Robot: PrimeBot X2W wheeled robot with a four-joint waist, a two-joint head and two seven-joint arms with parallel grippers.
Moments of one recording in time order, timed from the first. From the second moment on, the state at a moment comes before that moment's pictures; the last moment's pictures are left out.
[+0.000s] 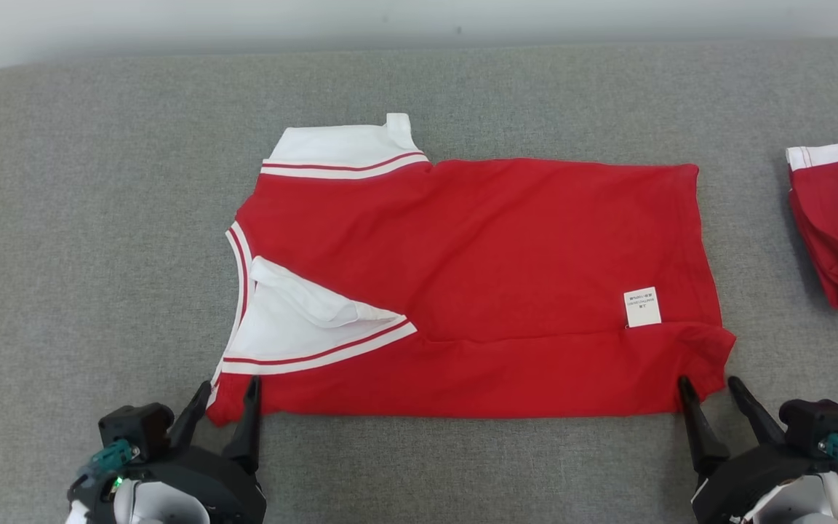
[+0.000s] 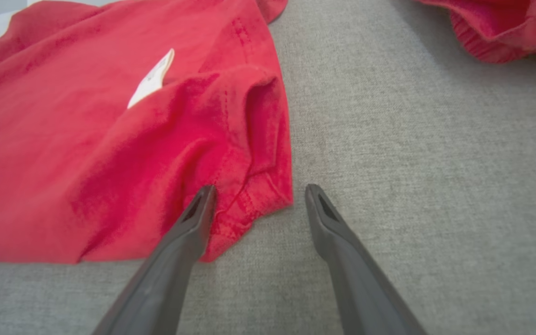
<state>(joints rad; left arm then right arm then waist) -0.23 0.16 -0.34 0.42 -0.46 0.02 -0.06 -0.06 -0.10 -0.10 0.36 0.27 0.13 -0.07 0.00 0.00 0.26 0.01</state>
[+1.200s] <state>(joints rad) 0.09 0.23 -0.33 0.02 -0.57 0.13 0.20 0.20 -0.10 -0.12 0.10 0.41 0.13 0.21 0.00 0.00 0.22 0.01</state>
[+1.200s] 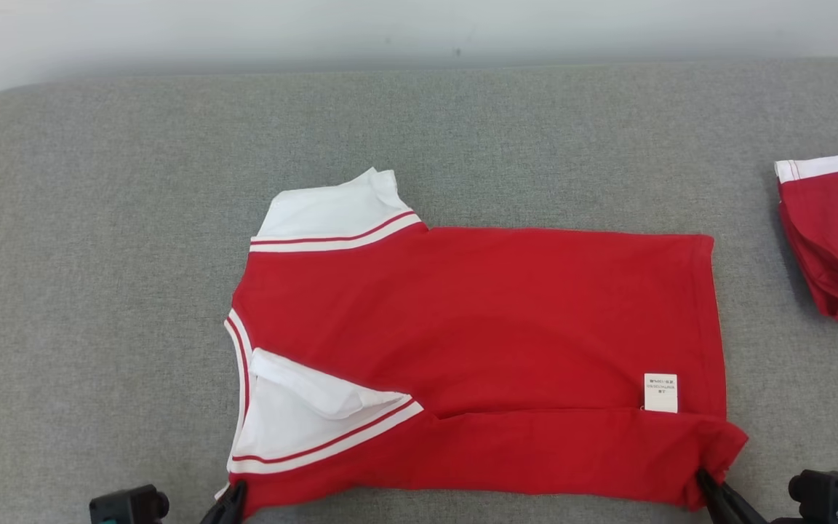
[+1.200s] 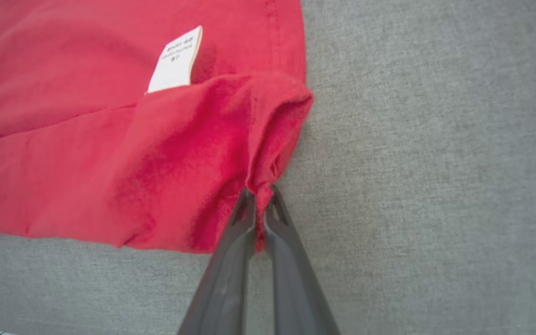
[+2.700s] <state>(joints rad) -0.90 0.27 -0.39 0.59 -0.64 -0.12 0.48 -0.48 -0.32 0.04 0.31 0.54 0.13 0.21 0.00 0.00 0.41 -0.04</state>
